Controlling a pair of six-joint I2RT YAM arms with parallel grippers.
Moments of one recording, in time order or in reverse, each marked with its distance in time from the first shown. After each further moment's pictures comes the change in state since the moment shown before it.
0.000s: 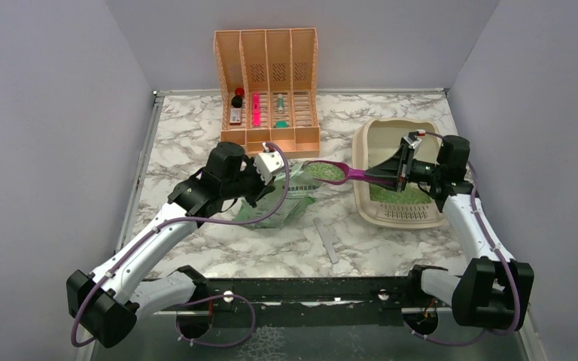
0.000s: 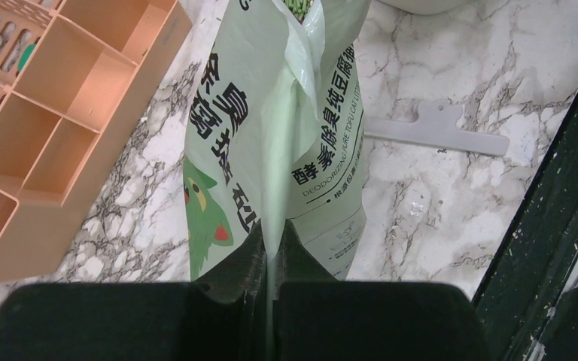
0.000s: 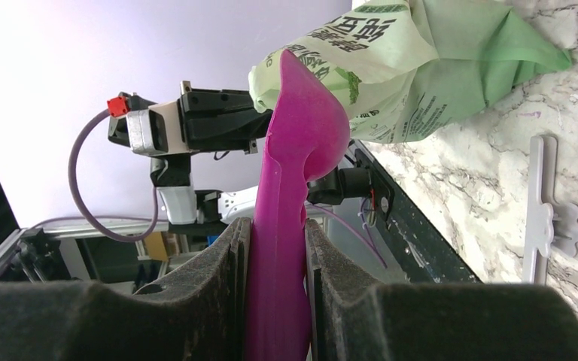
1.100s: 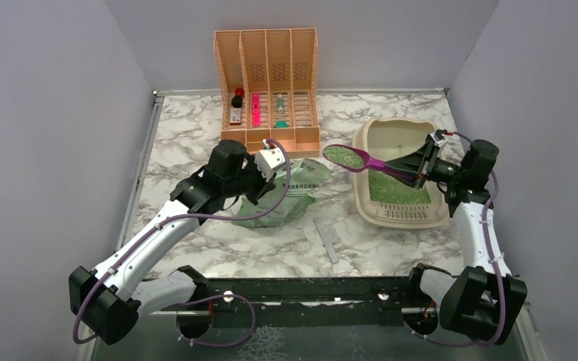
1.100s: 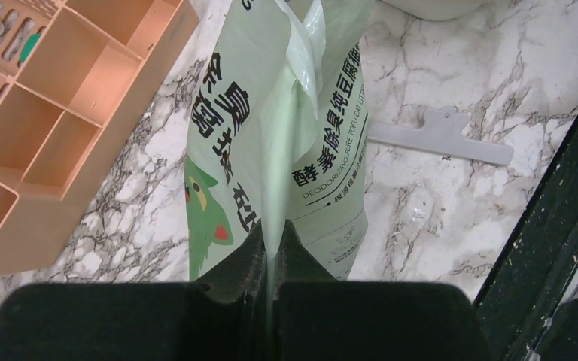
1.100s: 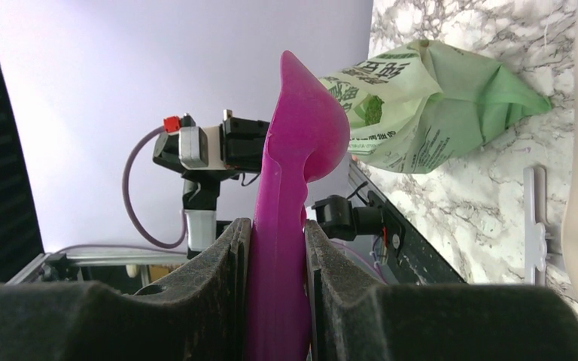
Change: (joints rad) left arm 0.000 0.026 0.014 0.009 -0.023 -0.033; right arm -0.191 -0.078 -0.020 0.106 -0.068 0.130
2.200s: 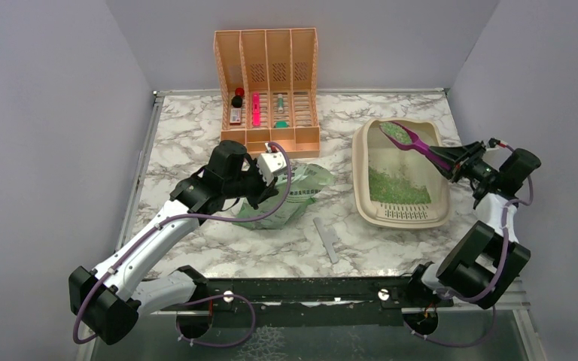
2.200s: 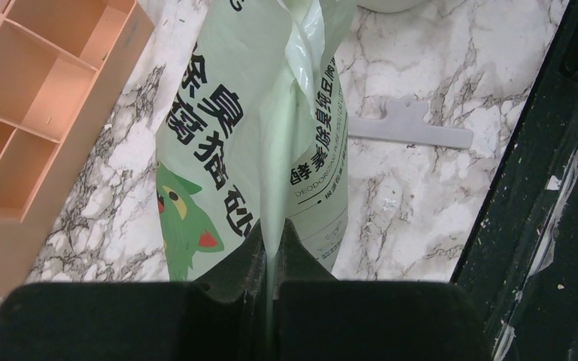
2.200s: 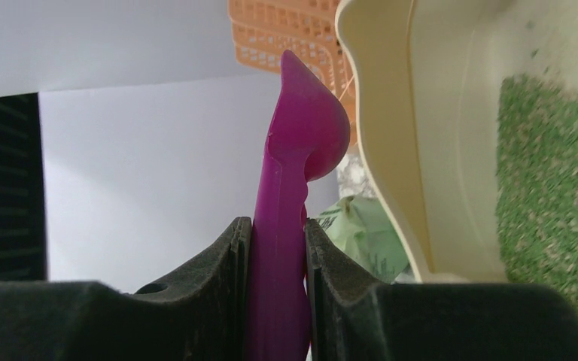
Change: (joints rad) left arm 0.002 0.000 0.000 -0.026 0.106 0.021; right arm -0.385 0.225 0.014 0.175 0.059 0.041
